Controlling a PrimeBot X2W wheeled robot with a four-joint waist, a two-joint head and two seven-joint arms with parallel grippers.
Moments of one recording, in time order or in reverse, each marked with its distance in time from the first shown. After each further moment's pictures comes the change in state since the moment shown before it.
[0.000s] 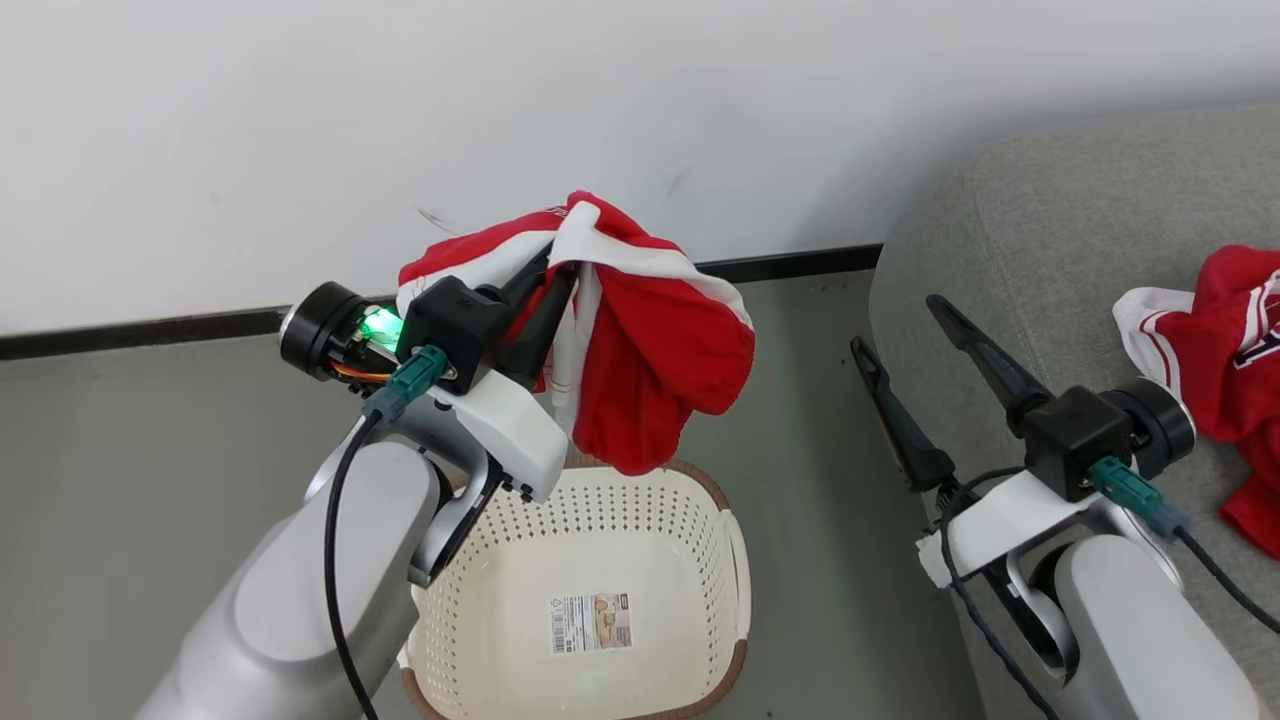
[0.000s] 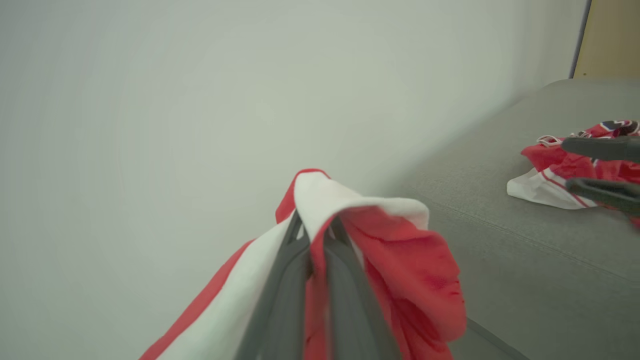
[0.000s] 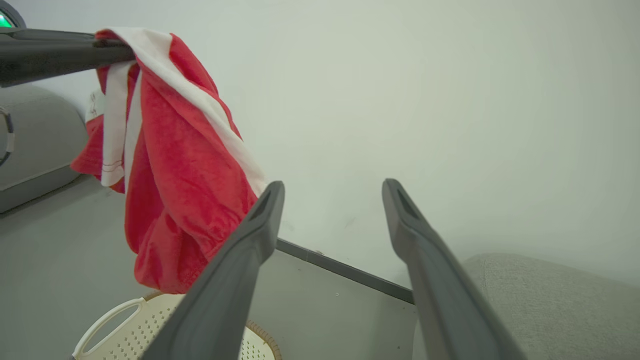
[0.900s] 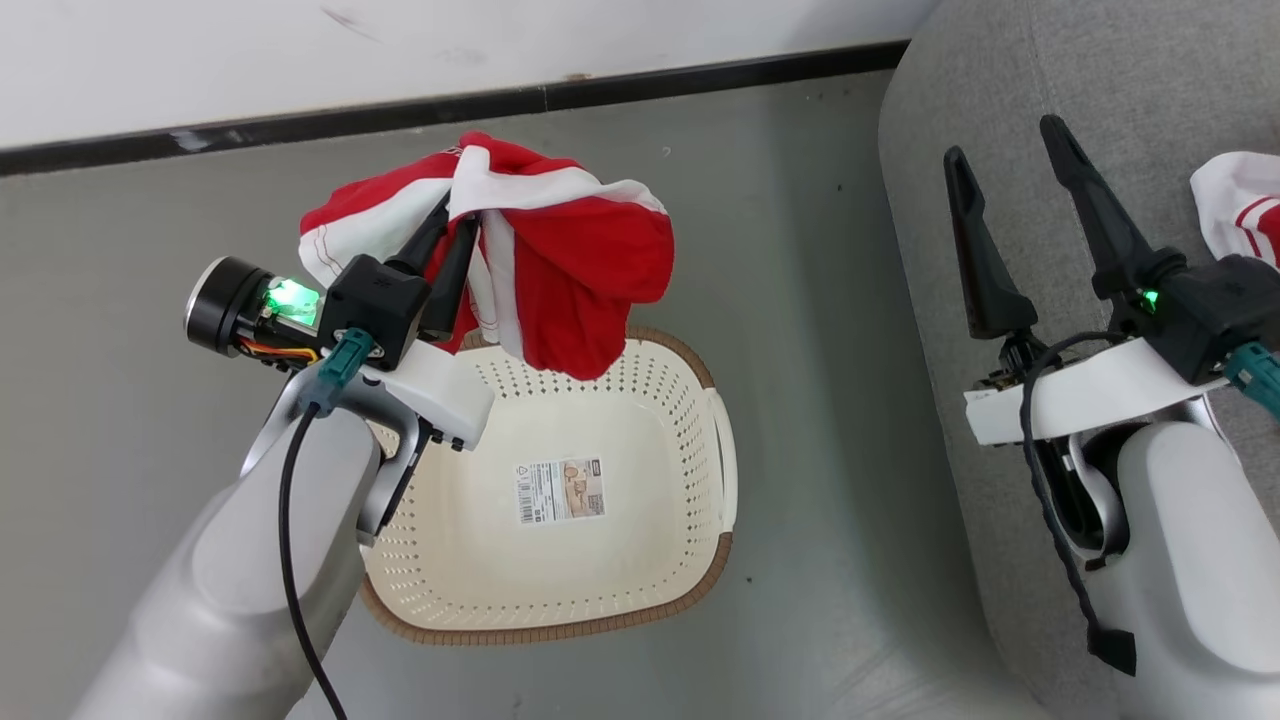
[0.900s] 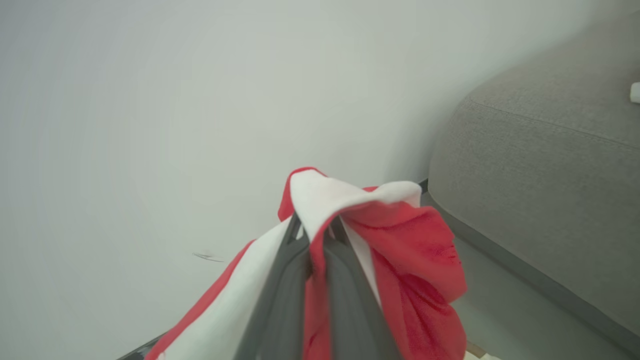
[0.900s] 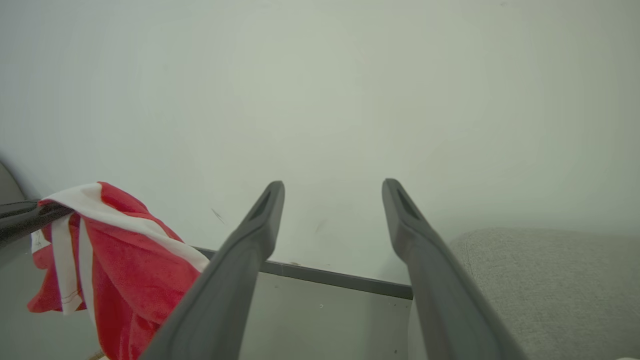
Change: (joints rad) left arm -0.061 0.017 0.050 0.179 0.083 0.061 -0.168; right arm -0.141 0.078 -0.171 -0.077 0.024 0.000 0.000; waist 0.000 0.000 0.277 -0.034
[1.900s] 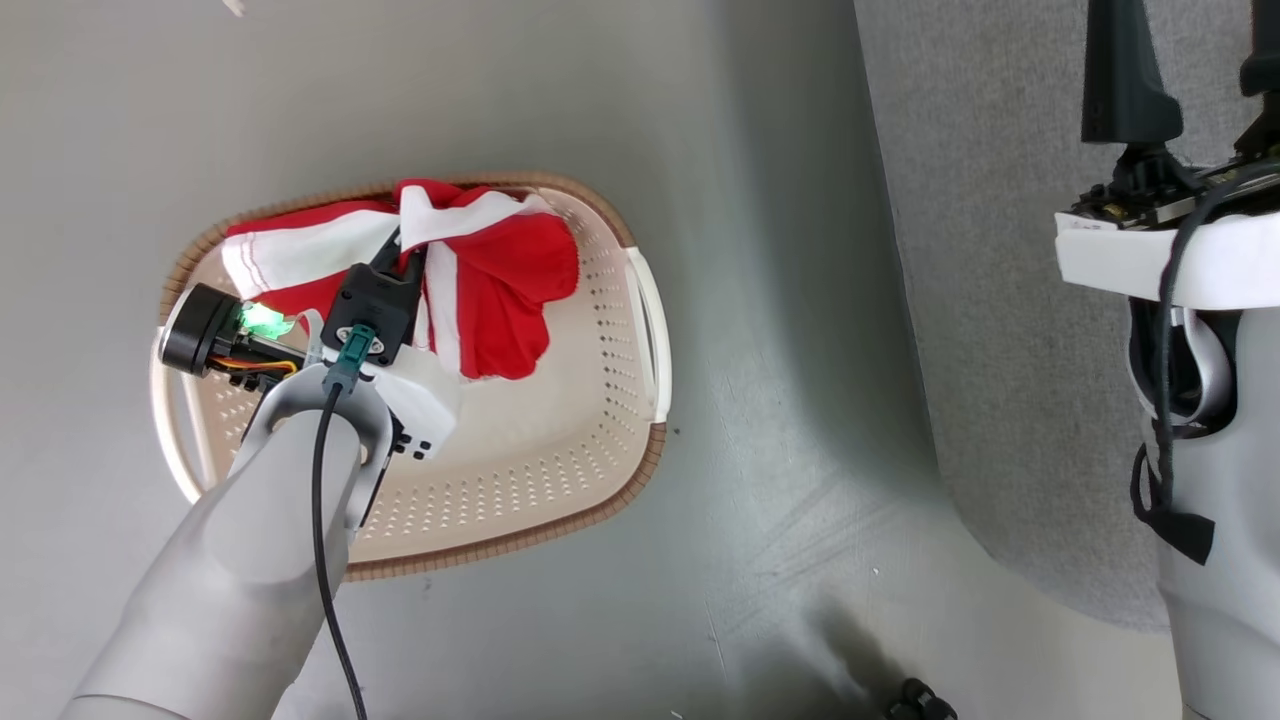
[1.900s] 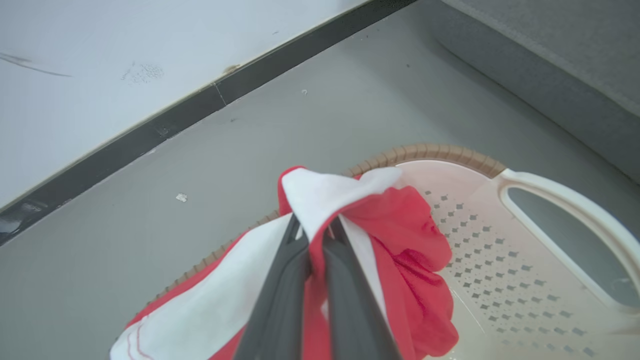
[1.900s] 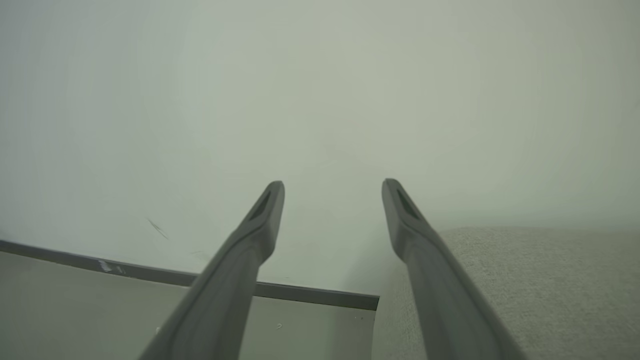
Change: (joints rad) left arm -0.080 -0.038 -0.024 0.317 0.067 0.045 -0.018; right arm -0.193 0.004 -0.059 -0.163 0.061 0.000 0.000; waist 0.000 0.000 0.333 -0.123
